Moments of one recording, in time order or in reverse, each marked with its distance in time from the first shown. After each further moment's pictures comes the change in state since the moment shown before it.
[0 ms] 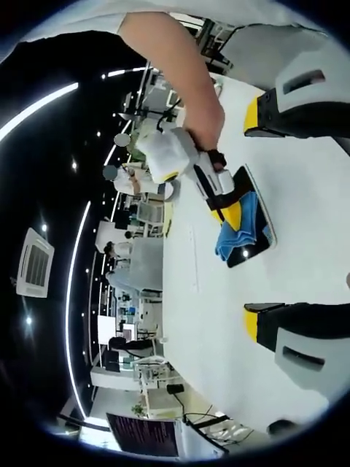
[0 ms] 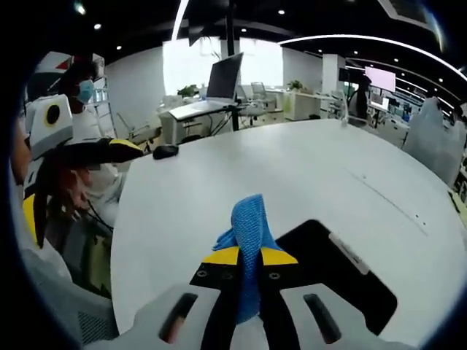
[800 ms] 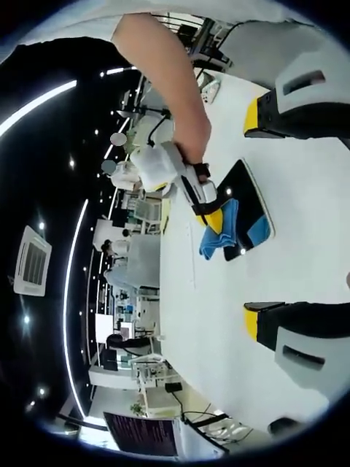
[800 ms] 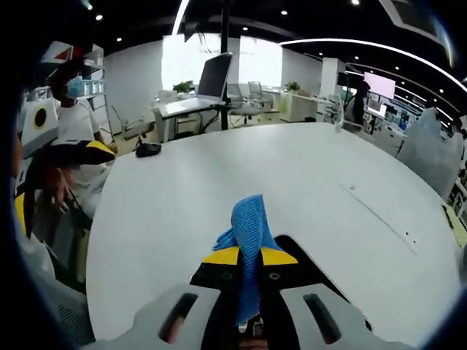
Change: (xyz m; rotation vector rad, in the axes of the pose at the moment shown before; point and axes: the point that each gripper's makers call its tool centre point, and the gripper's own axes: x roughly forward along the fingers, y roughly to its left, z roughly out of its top) left arm 0.002 0.016 -0.003 -0.008 0.018 0.010; right arm 0.019 -0.043 0.011 -0.063 0.012 -0.042
